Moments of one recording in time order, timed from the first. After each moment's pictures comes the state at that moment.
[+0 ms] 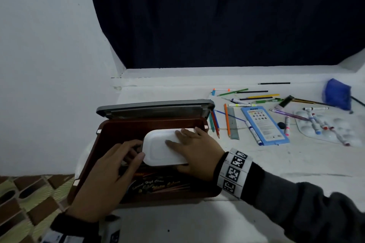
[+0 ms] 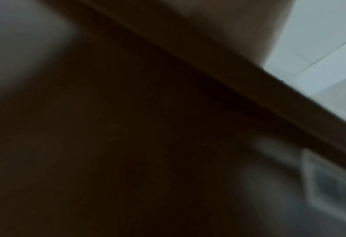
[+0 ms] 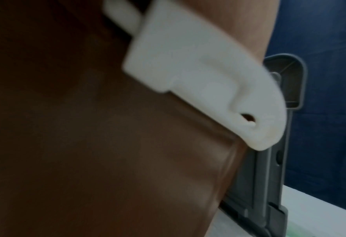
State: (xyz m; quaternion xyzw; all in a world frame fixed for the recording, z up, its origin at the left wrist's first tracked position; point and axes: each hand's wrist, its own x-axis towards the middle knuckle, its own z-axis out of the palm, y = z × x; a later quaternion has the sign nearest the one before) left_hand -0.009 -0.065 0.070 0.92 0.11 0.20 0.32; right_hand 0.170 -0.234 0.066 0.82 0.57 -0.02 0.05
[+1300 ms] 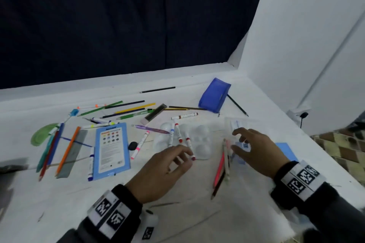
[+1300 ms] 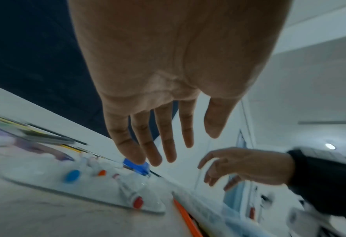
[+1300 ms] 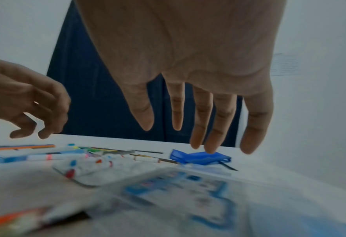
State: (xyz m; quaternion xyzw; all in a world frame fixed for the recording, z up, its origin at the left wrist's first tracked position) left_hand 0.357 -0.516 0.045 0.90 -0.08 -0.02 0.42; right_hand 0.474 -0.784 0.042 0.96 0.19 -0.01 -0.21
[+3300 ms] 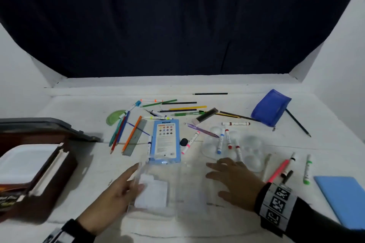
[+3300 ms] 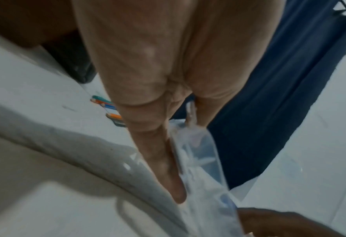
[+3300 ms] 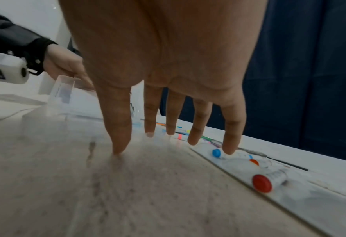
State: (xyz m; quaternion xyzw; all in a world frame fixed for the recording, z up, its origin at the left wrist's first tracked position) left_hand 0.205 -0.388 0.023 0.73 0.21 0.02 0.65; right_hand 0.418 -0.639 0.020 0.83 0.53 -0.16 0.01
